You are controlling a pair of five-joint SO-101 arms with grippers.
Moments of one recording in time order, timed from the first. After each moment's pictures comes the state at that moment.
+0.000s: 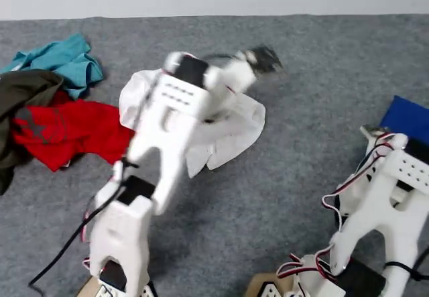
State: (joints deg) left arm 20.0 30.1 -44.1 98.8 -31.0; right arm 30.6 -17.3 26.5 100.3 25.7
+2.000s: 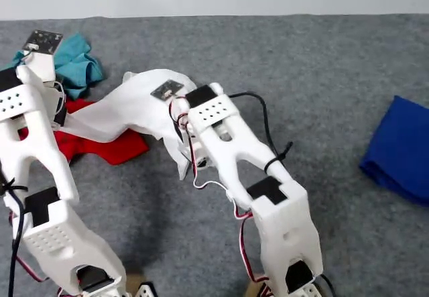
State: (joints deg) left arm -27.8 20.0 -21.8 91.2 -23.6; right arm -34.0 35.0 -22.1 87.2 12.7
